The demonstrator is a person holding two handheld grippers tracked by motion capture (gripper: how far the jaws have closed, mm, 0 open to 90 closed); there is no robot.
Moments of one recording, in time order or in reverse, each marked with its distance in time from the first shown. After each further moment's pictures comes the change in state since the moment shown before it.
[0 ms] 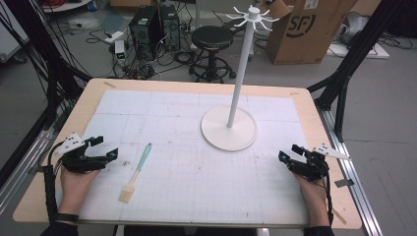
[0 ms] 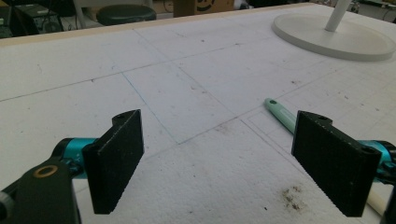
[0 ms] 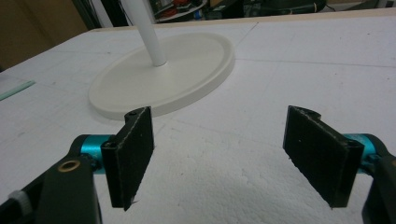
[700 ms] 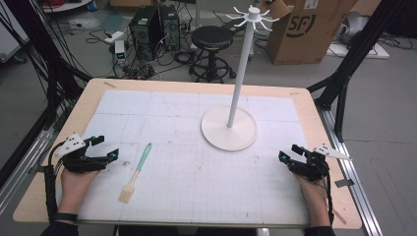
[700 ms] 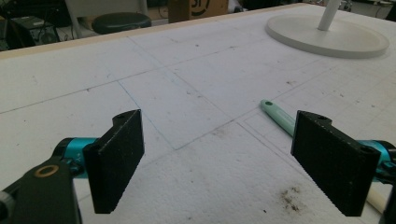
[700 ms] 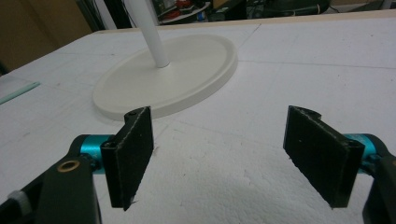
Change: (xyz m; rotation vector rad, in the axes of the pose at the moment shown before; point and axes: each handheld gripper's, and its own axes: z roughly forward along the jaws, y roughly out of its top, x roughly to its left) left arm -0.001 0.000 0.001 -0.018 -0.017 0.044; right arm -0.001 0.000 -0.001 -0.009 0.018 -0.008
